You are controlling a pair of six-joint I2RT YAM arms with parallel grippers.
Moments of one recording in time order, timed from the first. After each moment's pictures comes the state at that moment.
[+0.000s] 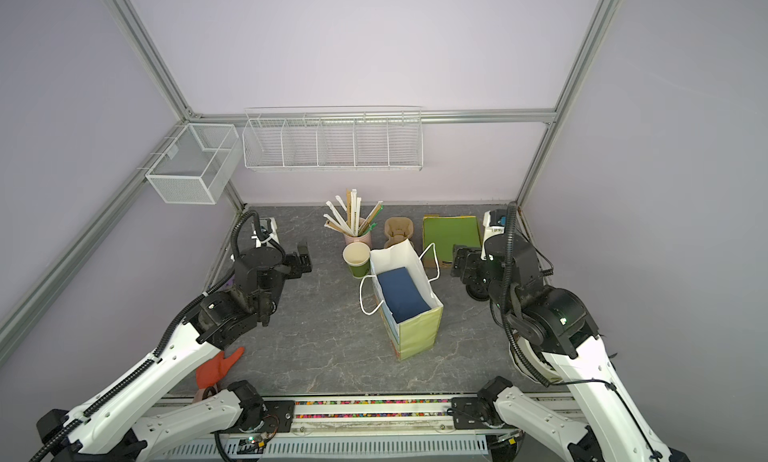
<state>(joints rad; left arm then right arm) -0.74 1.00 1.06 -0.45 -0.74 -0.31 0.51 0.93 1.38 -0.98 0.41 0.40</state>
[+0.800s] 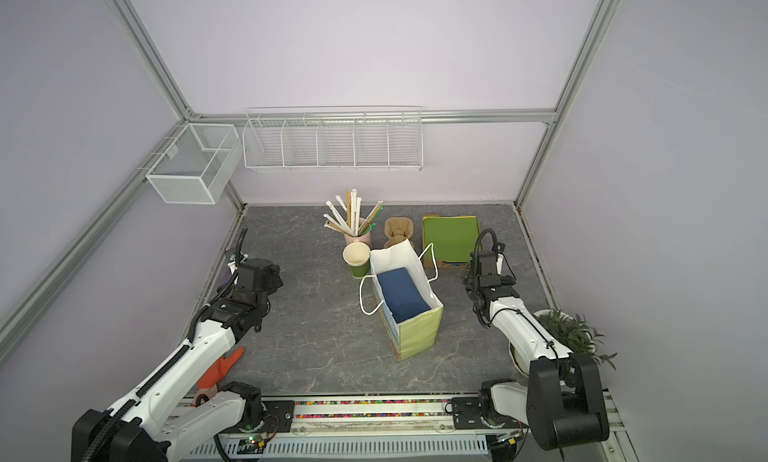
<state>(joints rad) -0.31 1.01 0.68 -0.35 -0.72 -0.47 0.14 1.23 0.63 -0.15 0.47 0.34</state>
